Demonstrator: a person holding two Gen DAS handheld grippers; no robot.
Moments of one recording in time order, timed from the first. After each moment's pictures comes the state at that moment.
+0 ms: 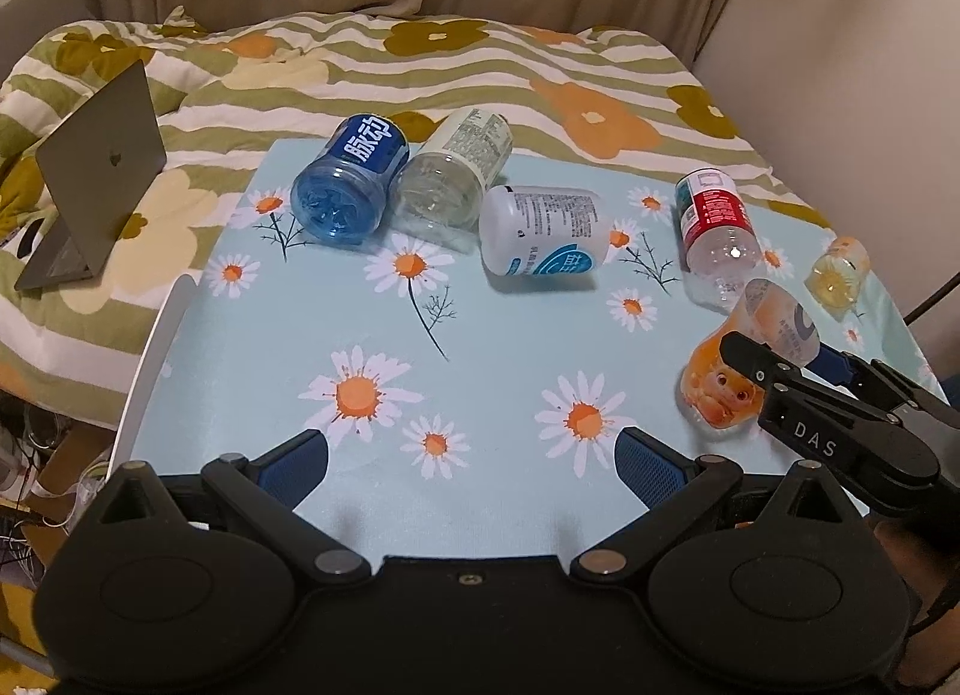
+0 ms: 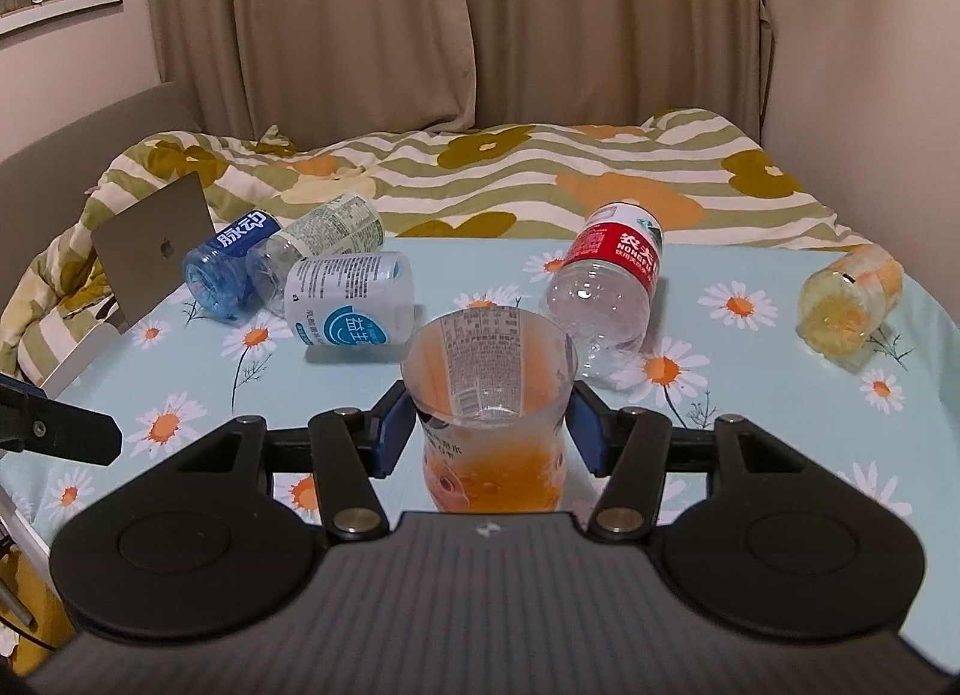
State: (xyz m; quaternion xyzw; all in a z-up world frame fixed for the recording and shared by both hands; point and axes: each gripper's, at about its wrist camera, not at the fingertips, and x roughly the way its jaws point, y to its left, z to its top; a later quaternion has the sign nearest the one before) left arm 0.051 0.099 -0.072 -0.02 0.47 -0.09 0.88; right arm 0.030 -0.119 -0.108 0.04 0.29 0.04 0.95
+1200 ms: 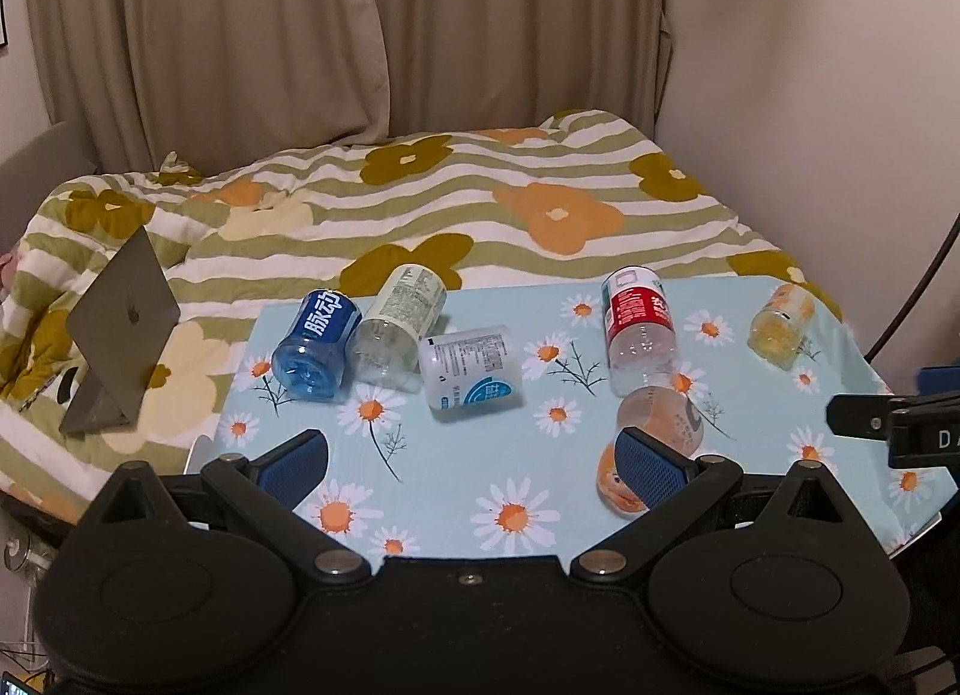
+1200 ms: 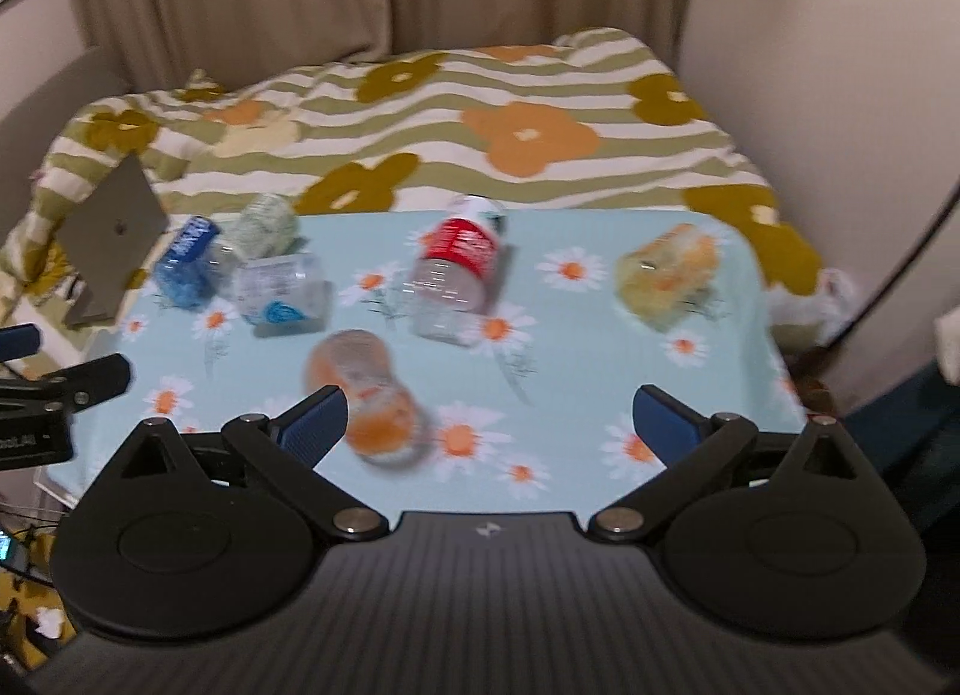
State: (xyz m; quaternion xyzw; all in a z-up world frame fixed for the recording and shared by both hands) left arm 0.017 0.035 0.005 0.06 0.37 -0.09 0.92; right arm -0.011 -0.193 0.011 0.04 0.42 -0.04 0.91
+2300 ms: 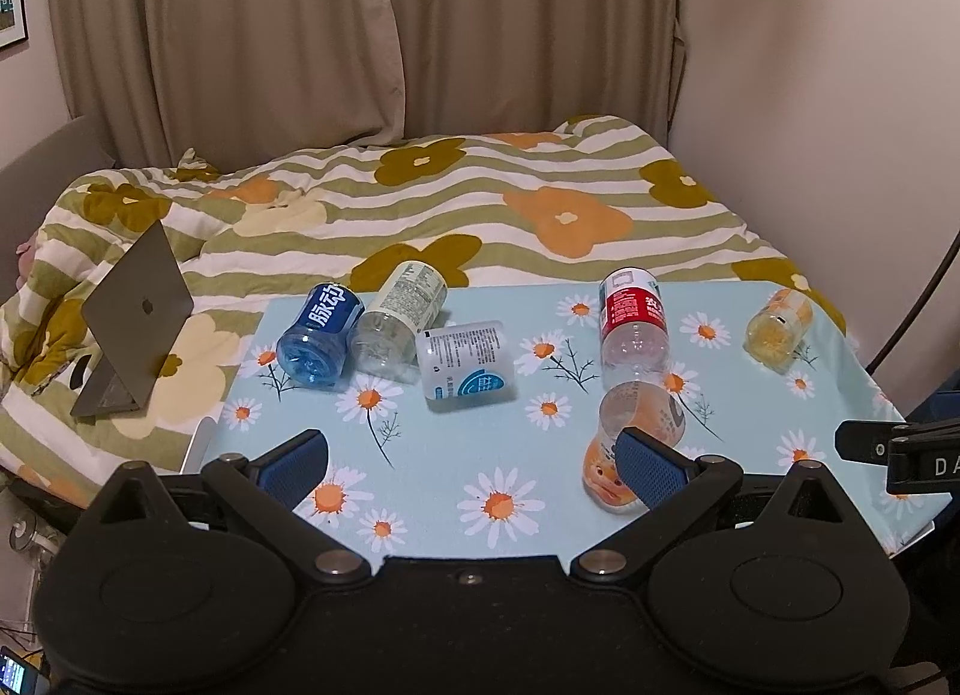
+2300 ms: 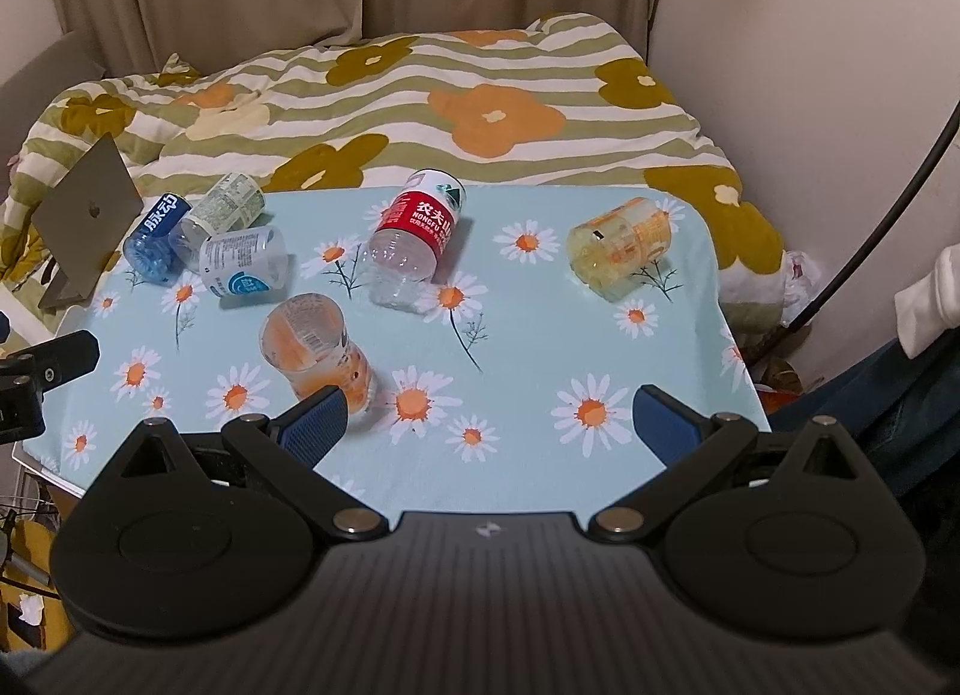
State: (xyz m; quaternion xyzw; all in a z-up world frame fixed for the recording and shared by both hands) left arm 0.000 0.026 0.008 0.05 0.37 -0.07 0.93; right arm -0.027 -0.202 0.011 0.03 0.43 -0.05 0.90
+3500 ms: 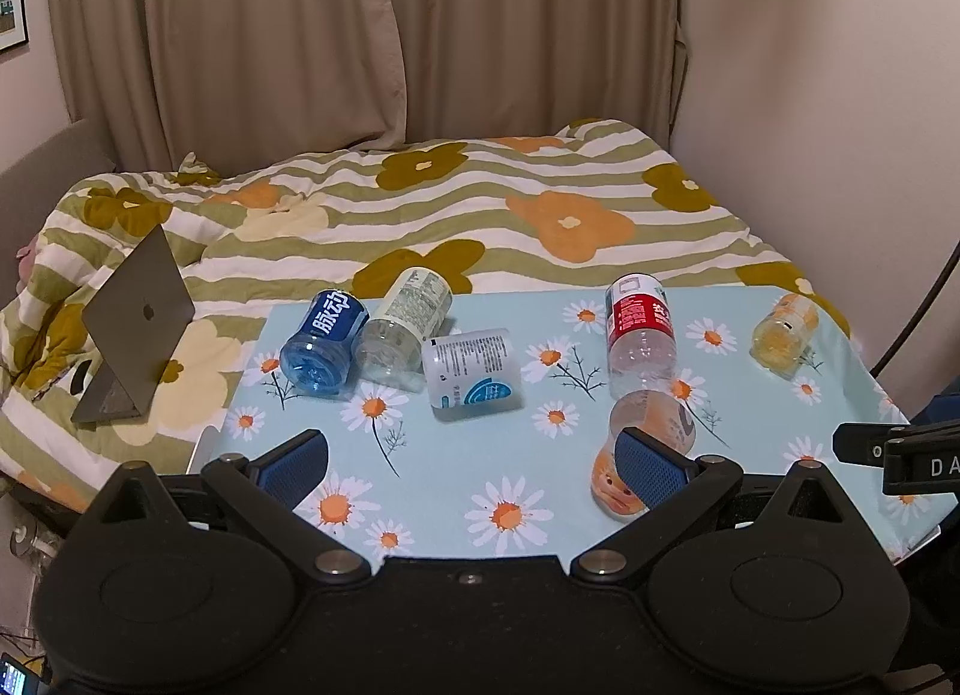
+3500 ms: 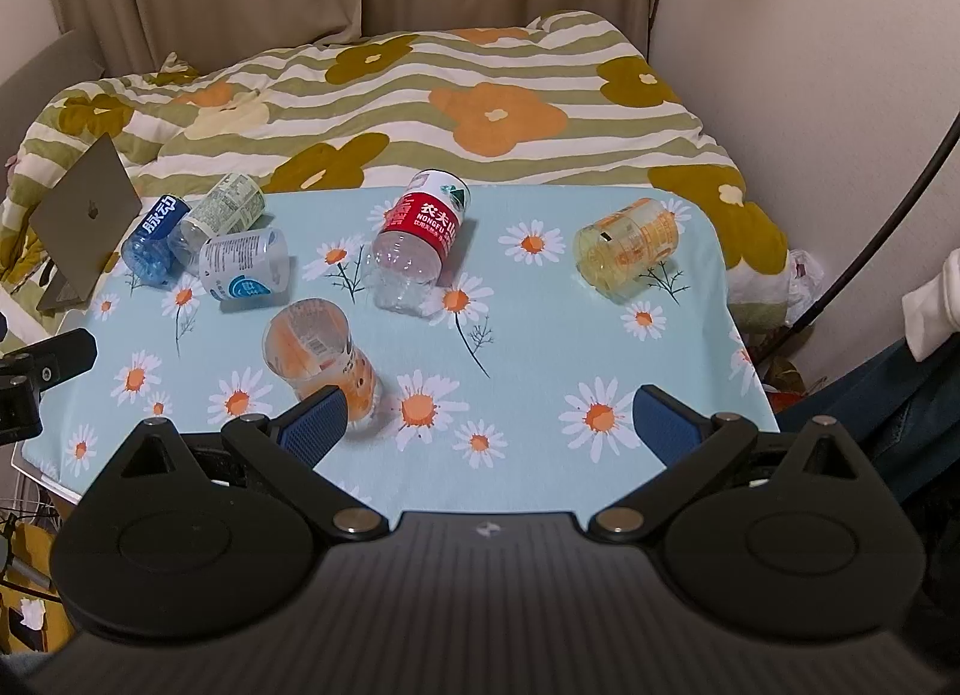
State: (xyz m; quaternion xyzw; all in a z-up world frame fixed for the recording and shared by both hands) left arm 0.004 0.026 0.010 0.06 0.36 -0.07 0.93; right arm -0.024 -0.202 0.008 0.04 0.43 -0.05 0.90
